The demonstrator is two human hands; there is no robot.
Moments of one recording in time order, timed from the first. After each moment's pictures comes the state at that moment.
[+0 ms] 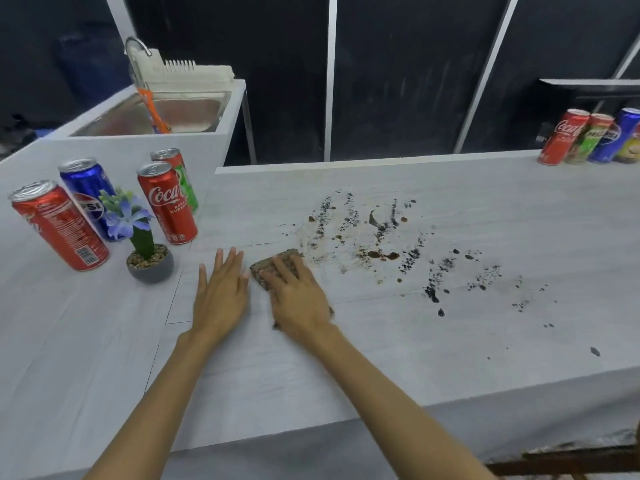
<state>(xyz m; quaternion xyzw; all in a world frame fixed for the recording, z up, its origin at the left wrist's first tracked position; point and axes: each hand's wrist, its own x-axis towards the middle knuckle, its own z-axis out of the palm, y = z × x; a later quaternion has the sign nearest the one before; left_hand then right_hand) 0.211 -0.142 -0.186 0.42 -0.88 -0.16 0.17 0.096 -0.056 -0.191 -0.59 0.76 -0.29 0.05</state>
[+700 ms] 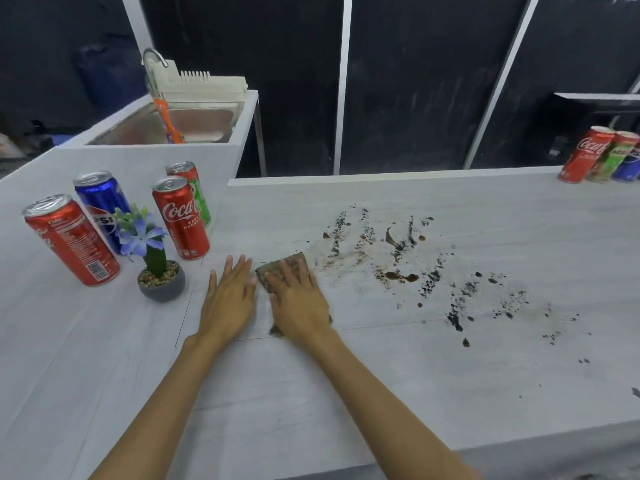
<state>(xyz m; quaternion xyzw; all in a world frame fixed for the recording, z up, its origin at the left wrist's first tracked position) 0.205 -0.179 -0.190 0.41 -0.88 -0.17 0.17 0.092 -0.097 -0.188 -0.58 0.77 -0.28 0.04</state>
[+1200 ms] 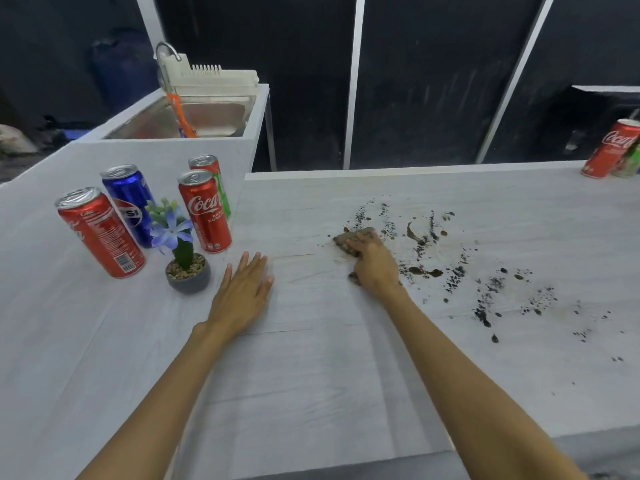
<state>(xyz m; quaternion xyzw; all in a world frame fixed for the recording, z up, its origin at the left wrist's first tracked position) 0.226 -0.195 -0.187 0.39 -0.90 -0.16 0.09 0.004 -0.100 -0.174 -0.45 0.85 -0.28 0.03</state>
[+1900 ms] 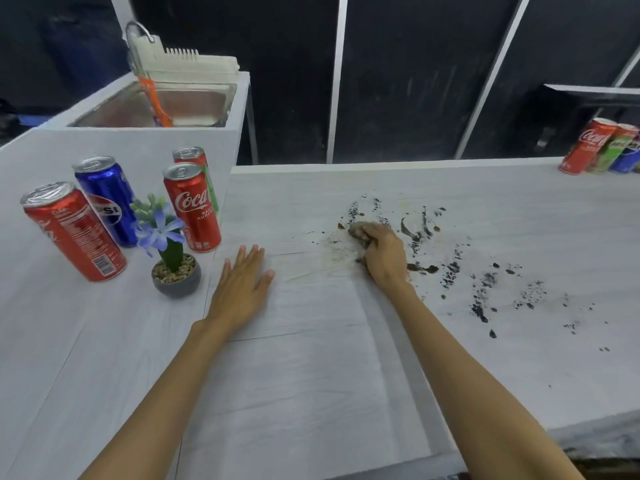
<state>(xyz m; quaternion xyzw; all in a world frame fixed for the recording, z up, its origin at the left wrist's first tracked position) 0.217 -0.205 -0.187 0.36 -0.89 -0.24 0.12 -0.007 -0.096 -0.170 -0.36 0.85 -0.37 0.01</state>
